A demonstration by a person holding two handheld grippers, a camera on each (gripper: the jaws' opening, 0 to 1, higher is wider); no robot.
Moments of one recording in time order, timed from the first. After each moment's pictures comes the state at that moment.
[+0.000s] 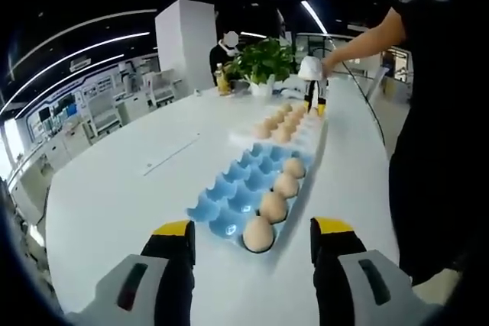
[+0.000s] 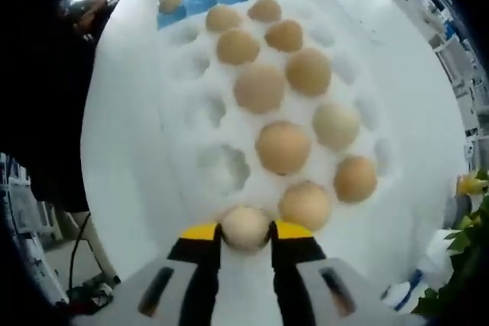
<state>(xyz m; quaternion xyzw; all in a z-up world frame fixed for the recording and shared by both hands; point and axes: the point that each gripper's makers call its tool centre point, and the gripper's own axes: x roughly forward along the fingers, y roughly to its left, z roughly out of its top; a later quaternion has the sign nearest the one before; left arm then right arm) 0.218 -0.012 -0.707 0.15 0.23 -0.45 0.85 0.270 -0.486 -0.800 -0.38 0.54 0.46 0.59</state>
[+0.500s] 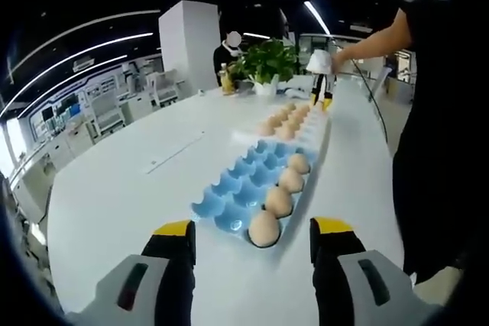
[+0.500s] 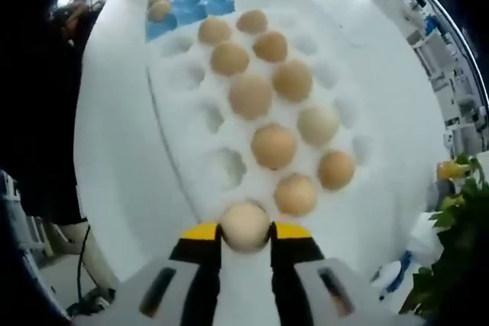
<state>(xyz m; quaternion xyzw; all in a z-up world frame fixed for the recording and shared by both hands) 0.221 -0.006 -0.710 0.15 0.22 -0.44 0.86 0.264 -0.490 -0.769 -0.40 0.52 0.41 0.64</state>
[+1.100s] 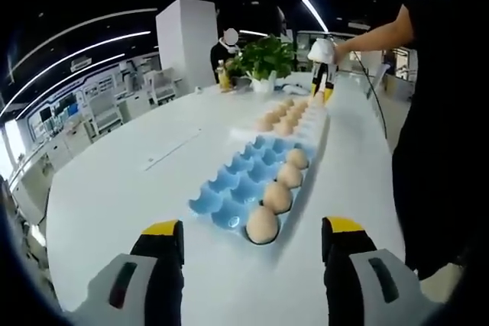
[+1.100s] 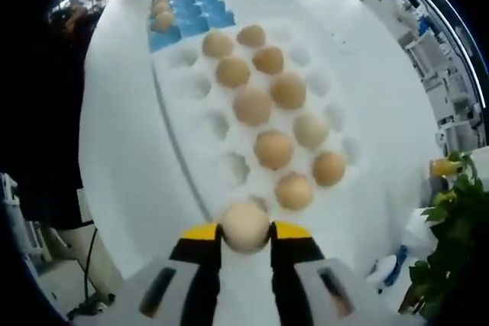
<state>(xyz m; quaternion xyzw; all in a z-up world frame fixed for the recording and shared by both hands) 0.219 -0.007 -0.718 0.16 0.23 -0.45 0.85 0.258 -0.485 -0.756 -0.40 0.51 0.40 0.65</state>
